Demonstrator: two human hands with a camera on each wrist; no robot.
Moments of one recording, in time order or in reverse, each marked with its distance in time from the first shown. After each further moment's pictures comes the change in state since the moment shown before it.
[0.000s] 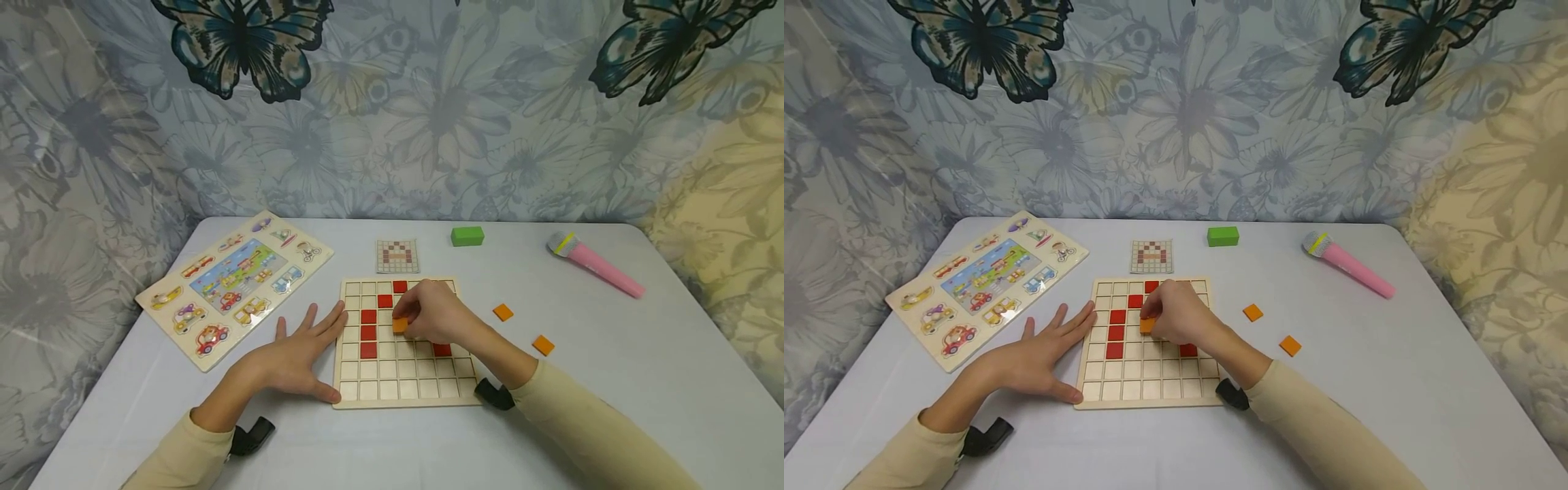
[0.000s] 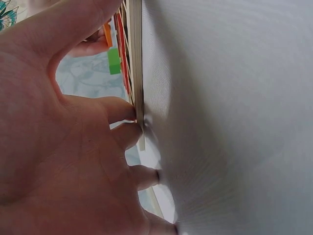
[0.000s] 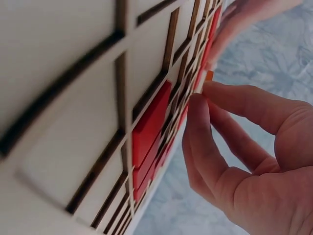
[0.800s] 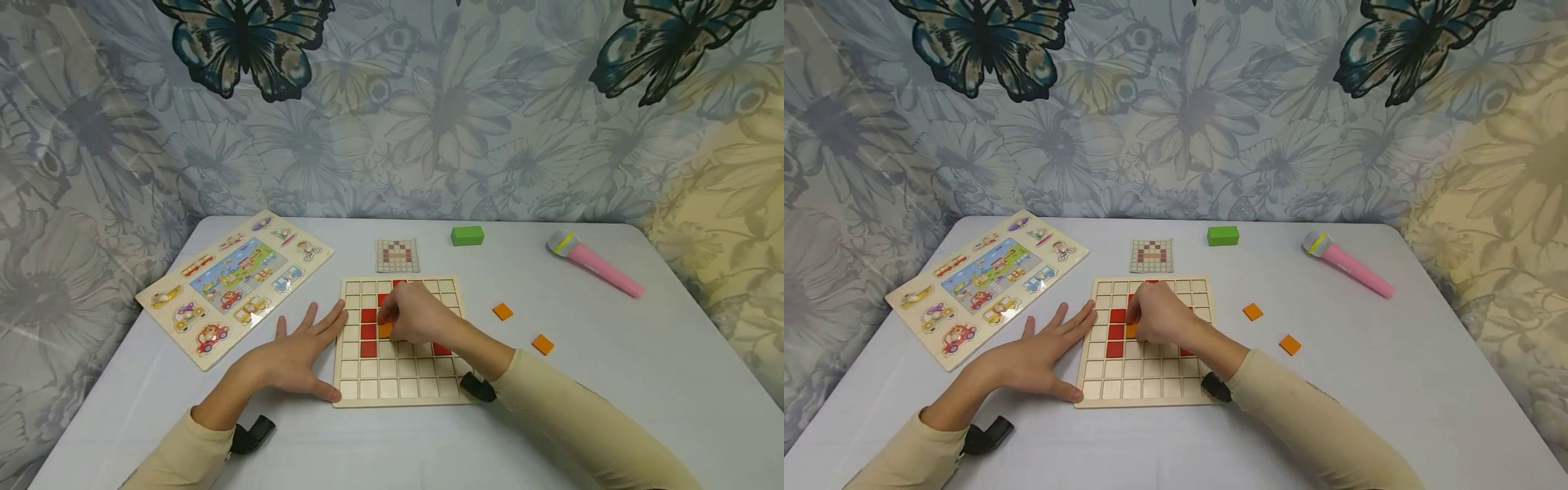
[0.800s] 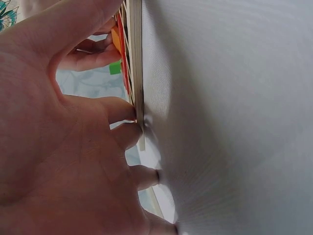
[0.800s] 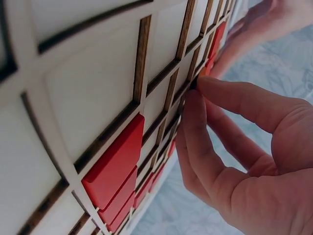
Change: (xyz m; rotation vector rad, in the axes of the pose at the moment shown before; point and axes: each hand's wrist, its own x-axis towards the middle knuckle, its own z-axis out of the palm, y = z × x) left_hand -0.001 0.001 -0.002 0.000 -0.006 0.001; right_hand 0.015 -0.019 0.015 -0.071 -0.035 -0.076
